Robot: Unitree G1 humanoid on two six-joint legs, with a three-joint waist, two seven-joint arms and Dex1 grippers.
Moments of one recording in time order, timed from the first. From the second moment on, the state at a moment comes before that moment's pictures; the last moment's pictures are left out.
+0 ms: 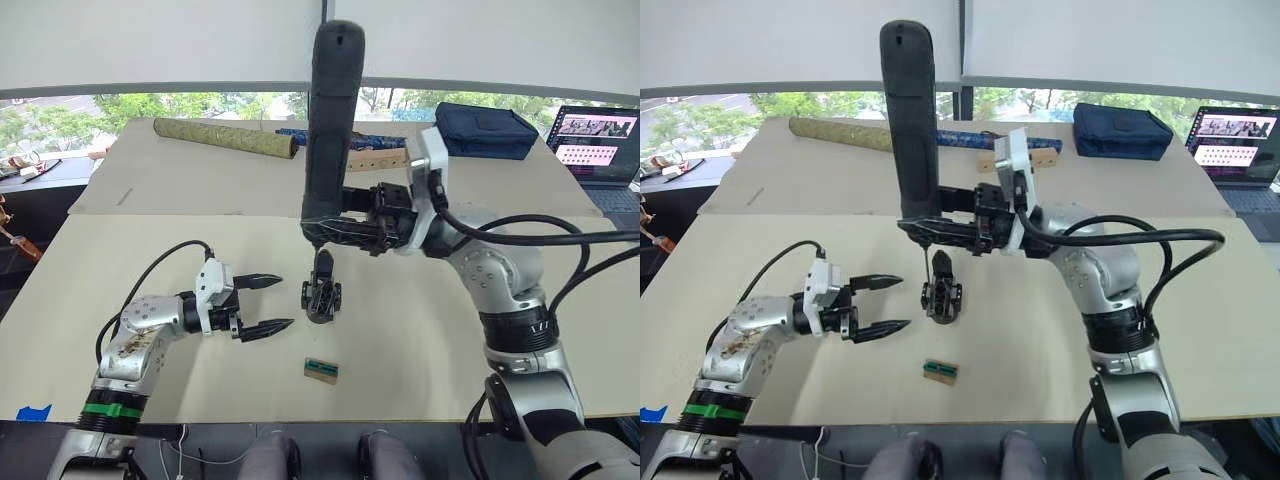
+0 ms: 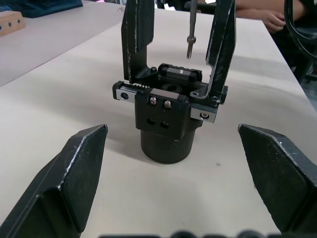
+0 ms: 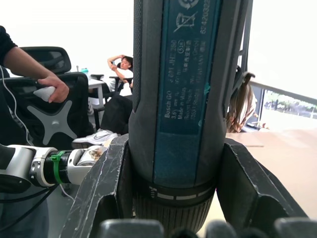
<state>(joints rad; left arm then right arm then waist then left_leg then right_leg) -0.29 0.58 -0.02 0.08 -0.43 0.09 -1.23 -0.80 -0.37 0.08 -0.07 0.70 0.53 1.05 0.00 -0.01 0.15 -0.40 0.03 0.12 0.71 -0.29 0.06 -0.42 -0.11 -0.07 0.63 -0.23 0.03</state>
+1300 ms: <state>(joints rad) -0.32 0.49 -0.10 0.18 -0.35 0.02 -1.23 -0.80 -0.35 0.11 -0.04 0.63 0.55 1.11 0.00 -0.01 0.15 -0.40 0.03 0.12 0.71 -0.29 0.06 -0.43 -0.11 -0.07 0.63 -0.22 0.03</state>
